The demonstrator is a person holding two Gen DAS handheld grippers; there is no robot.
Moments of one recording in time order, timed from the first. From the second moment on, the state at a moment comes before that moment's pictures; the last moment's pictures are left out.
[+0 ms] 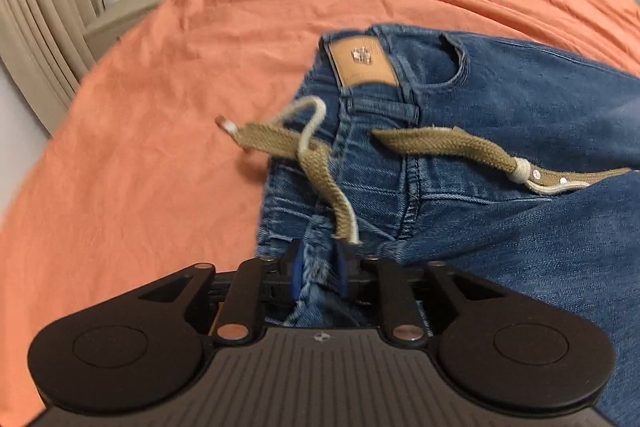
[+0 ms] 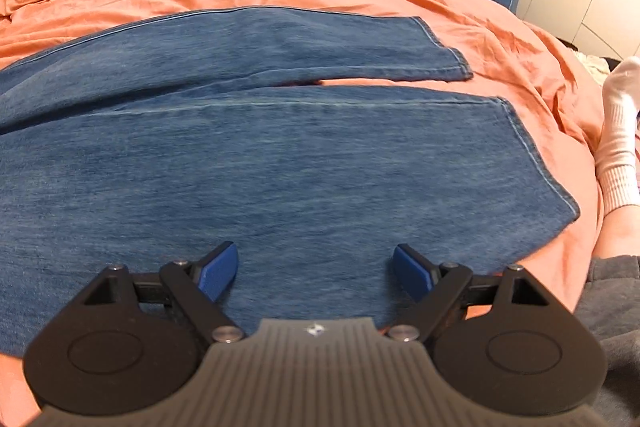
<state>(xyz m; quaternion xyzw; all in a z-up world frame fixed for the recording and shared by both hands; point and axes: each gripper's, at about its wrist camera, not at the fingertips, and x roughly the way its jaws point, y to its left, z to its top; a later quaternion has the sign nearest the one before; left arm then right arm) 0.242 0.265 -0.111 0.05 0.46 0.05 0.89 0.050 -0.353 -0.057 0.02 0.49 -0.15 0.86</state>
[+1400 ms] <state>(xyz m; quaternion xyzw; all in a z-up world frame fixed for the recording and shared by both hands) 0.129 0.144 -0.118 0.38 0.40 -0.06 0.83 -0.010 -0.438 -0.041 -0.37 0.52 0.09 0.77</state>
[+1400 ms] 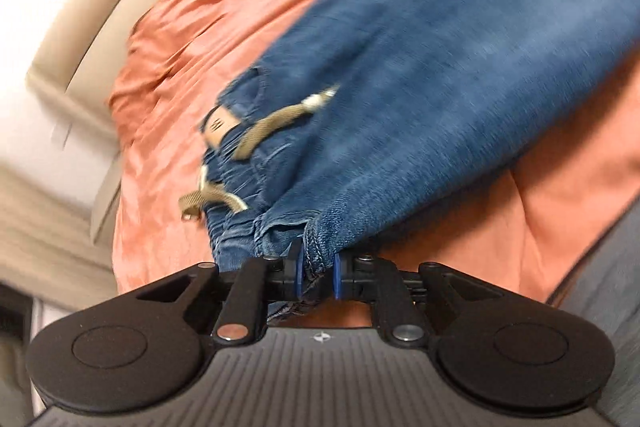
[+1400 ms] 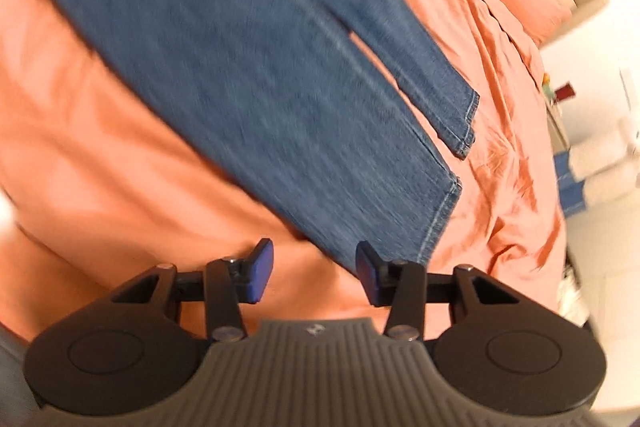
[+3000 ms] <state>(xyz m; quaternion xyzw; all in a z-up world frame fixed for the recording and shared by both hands) 0.398 0.127 -0.072 0.20 0.44 0.09 0.87 0.290 -0.472 -0.039 -0.38 0.45 -0.09 0.81</state>
